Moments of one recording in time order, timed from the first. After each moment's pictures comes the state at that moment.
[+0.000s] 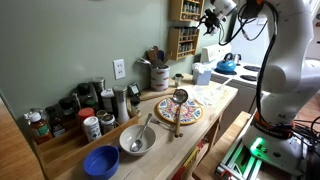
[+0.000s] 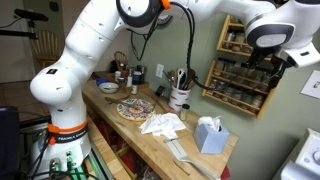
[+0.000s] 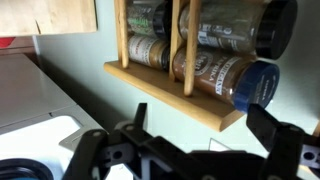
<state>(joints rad) -0.51 0.48 -0.31 -1.24 0.79 2.19 0.41</state>
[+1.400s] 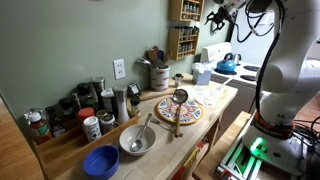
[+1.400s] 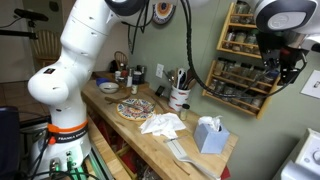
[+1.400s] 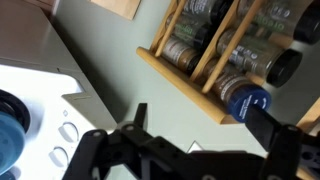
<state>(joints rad) -0.58 0.38 -0.33 -1.28 0.75 1.99 -0.05</state>
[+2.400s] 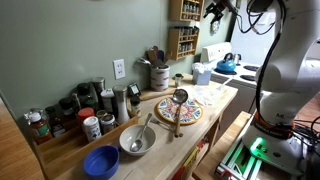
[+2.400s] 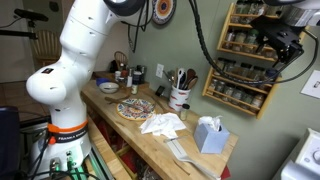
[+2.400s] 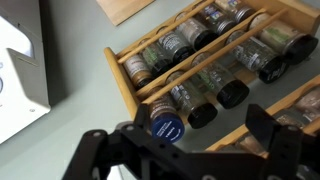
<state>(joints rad) -0.62 0.37 -0.28 -1.12 0.72 1.72 -0.48</state>
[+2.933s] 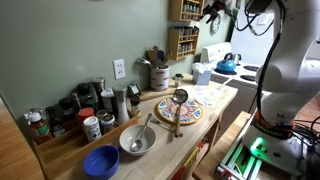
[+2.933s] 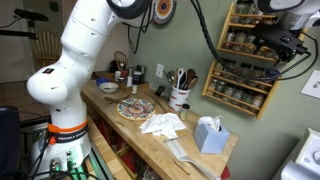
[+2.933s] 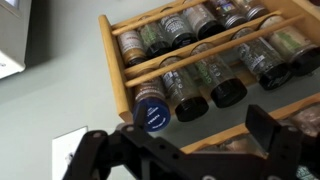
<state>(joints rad) -0.60 0.39 -0.25 -1.12 0.72 1.82 -0.68</state>
